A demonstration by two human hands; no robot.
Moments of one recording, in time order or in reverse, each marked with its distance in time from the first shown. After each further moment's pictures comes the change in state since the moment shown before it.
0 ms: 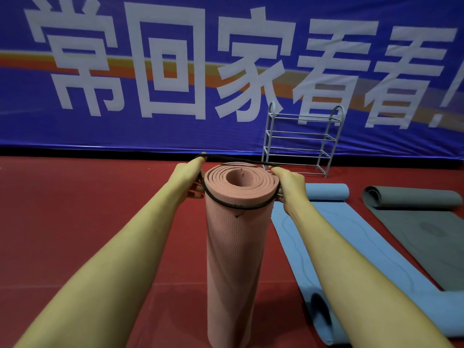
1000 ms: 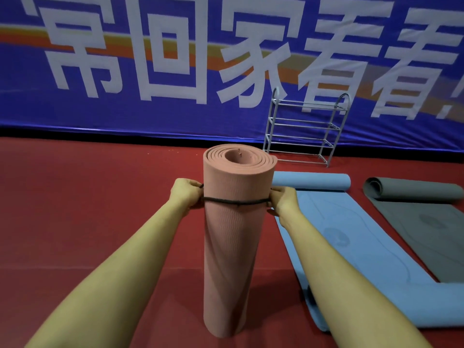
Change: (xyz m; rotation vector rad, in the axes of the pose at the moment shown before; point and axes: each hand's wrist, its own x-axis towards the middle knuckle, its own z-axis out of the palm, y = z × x) left_hand 0.026 -0.083 0.009 0.095 0.008 -0.033; right_hand 0.017 0.076 -0.004 -0.301 -0.102 0.013
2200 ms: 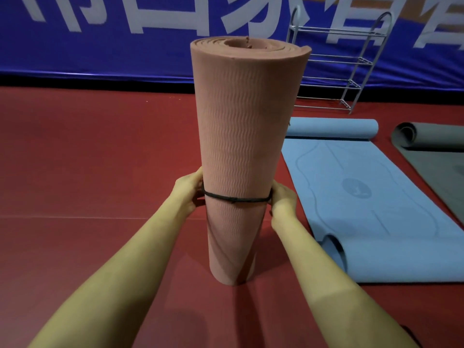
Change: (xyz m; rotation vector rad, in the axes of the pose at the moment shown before) left_hand 0.013 -0.141 0.051 -0.419 -0.052 -0.241; right_hand -0.004 0.149 0.046 0.371 0.158 0.242
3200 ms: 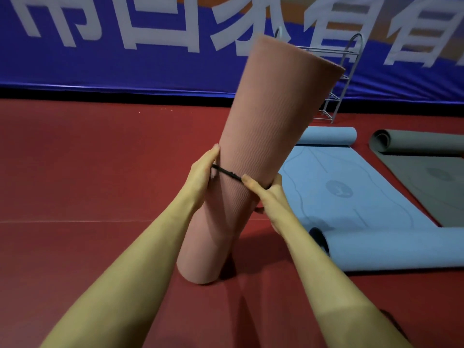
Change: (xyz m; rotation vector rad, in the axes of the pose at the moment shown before) left_hand -0.048 0.007 0.034 0.062 -0.269 0.316; right_hand -0.058 -0.014 -0.043 -0.166 -0.398 -0.230
